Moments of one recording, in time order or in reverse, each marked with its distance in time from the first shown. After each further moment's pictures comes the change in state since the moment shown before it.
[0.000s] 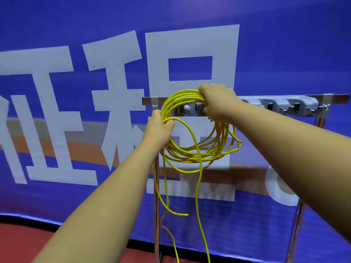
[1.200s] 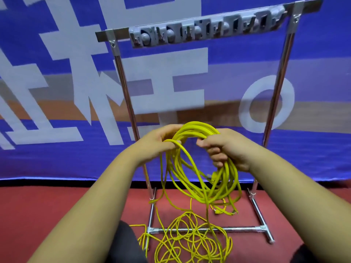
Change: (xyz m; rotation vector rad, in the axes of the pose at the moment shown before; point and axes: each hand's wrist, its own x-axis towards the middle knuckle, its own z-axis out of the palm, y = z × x) left_hand -0.190 -0.060 0.065 -0.332 -0.883 0.001; right_hand -0.305 0.031 0.088 1.630 -0.669 0.618
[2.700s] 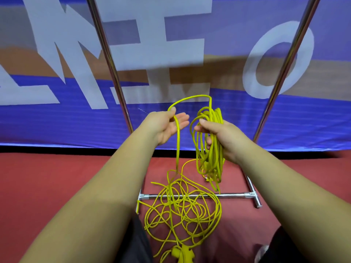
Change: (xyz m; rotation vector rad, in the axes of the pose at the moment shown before) left_hand 0.057 -0.084 0.074 -0.975 0.513 -0.509; right_hand 0.059 0.127 -0.025 0.230 0.340 0.014
